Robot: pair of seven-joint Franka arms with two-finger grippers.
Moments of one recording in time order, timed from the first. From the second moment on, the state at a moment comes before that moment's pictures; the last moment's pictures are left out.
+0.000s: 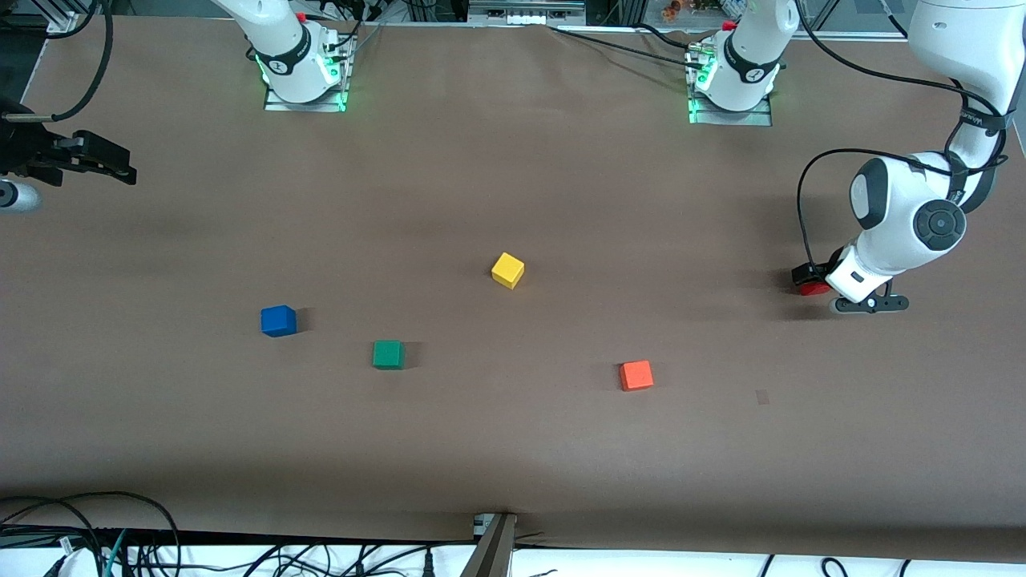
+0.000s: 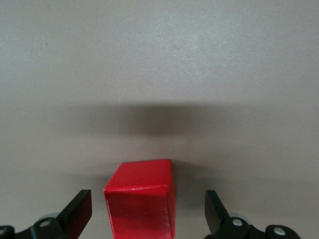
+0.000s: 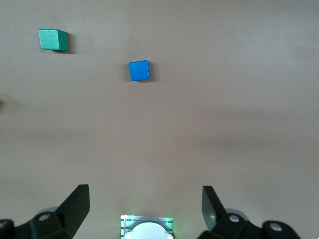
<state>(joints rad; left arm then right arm) 0.16 0.36 0.03 -2.22 0.13 2.49 0.03 0.10 0.10 -0.10 -1.41 -0.01 1.37 -0.04</state>
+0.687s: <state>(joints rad) 0.18 0.41 0.03 -2.22 0.13 2.53 0.03 0.10 0.11 -0.10 -1.41 -0.01 1.37 -0.04</state>
